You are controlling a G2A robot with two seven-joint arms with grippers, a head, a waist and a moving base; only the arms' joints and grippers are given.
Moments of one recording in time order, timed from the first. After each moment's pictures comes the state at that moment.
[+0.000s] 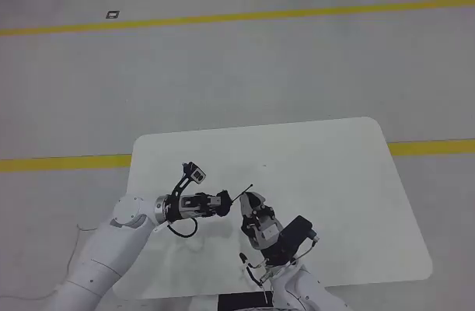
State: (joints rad) left arm 1.30 -1.00 -1.05 -1.42 -0.82 -0.34 -1.26; right arm -1.83 -1.31 0.86 -1.92 -1.22 0.00 -0.55
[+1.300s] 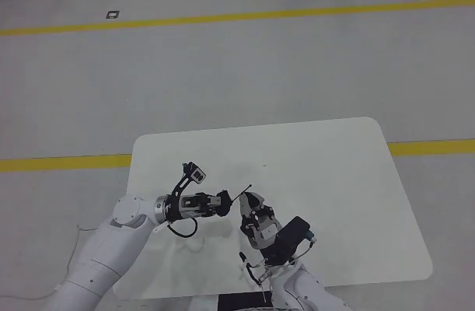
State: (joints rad) left arm 1.30 -1.00 -1.05 -1.42 -0.82 -0.34 -1.26; right arm -1.82 -1.31 0.86 -1.91 -1.25 0.02 -0.56
